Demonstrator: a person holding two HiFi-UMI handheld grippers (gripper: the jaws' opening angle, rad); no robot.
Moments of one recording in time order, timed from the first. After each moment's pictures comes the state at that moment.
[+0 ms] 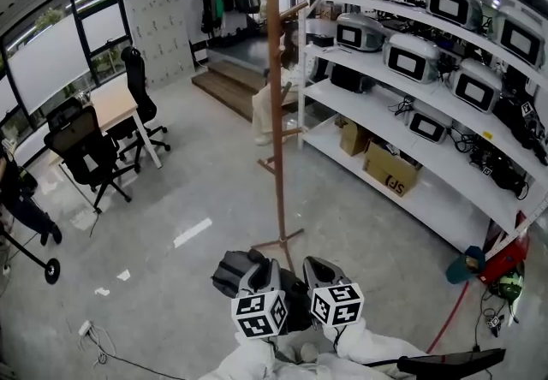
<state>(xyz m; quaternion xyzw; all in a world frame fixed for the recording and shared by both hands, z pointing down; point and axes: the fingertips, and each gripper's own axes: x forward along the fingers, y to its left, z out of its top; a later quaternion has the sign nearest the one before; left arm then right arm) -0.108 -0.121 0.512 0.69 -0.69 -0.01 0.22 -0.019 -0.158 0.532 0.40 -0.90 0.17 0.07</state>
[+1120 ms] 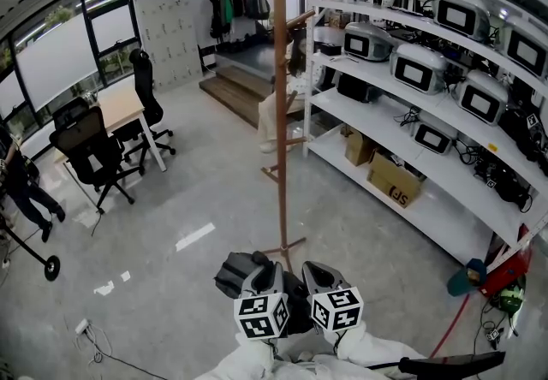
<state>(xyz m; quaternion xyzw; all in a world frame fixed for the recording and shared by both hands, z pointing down) -0.103 -0.136 0.512 0.69 -0.69 0.00 0.22 -0.025 -0.165 0.529 0.37 -0.91 0.15 0.08</state>
